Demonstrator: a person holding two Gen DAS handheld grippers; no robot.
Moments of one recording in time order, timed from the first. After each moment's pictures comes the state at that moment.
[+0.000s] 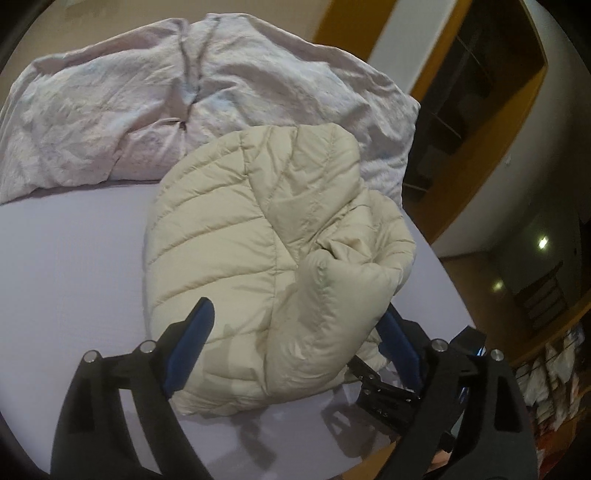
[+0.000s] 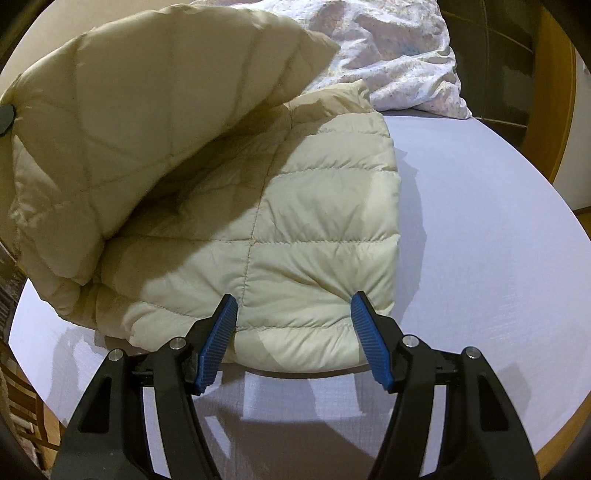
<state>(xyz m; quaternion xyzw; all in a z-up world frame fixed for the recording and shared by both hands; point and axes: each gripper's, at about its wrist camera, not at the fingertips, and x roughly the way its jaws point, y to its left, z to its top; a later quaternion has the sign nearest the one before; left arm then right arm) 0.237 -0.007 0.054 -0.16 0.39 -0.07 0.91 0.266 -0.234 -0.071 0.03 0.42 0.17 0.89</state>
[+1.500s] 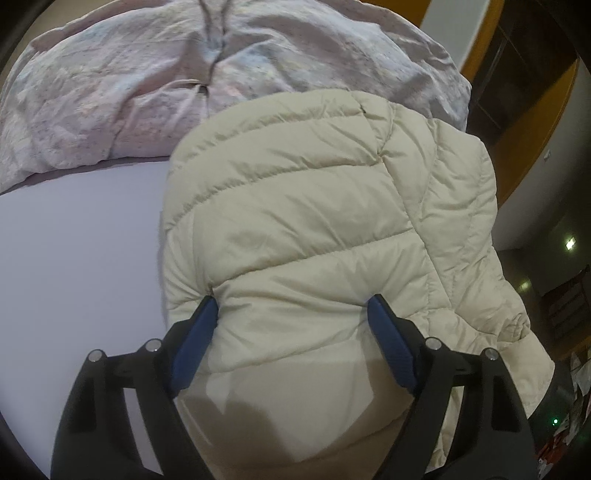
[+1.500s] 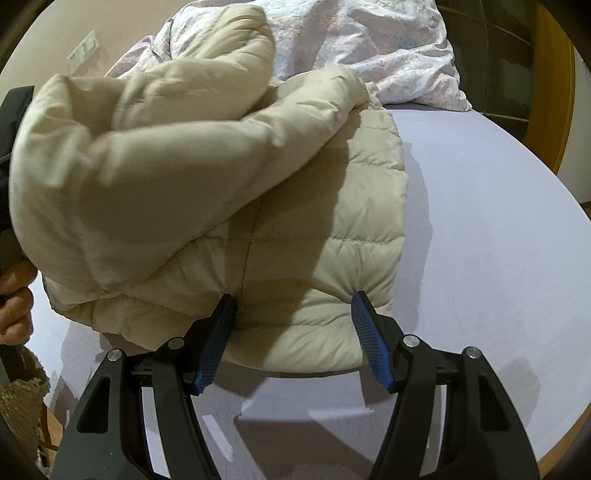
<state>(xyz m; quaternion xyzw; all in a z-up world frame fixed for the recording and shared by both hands) 0.312 0.006 -0.024 -0.13 0.42 -0.01 0.90 0.269 -0.241 -0.082 0.04 0.41 0.17 0.89</state>
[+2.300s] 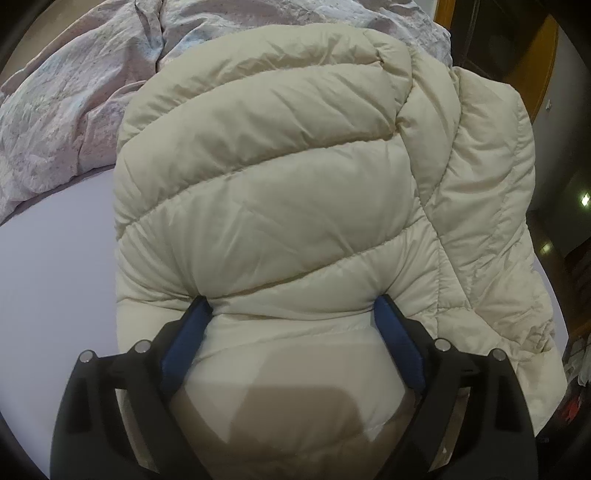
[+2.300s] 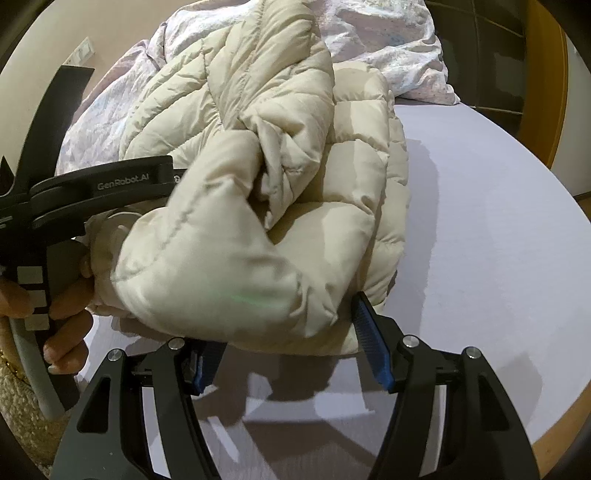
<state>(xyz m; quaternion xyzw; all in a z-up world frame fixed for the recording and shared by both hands) 0.331 -0.059 -0.055 -0.05 0.43 -0.01 0.90 0.252 -0.248 -0.082 0.04 0.42 0.17 0.89</state>
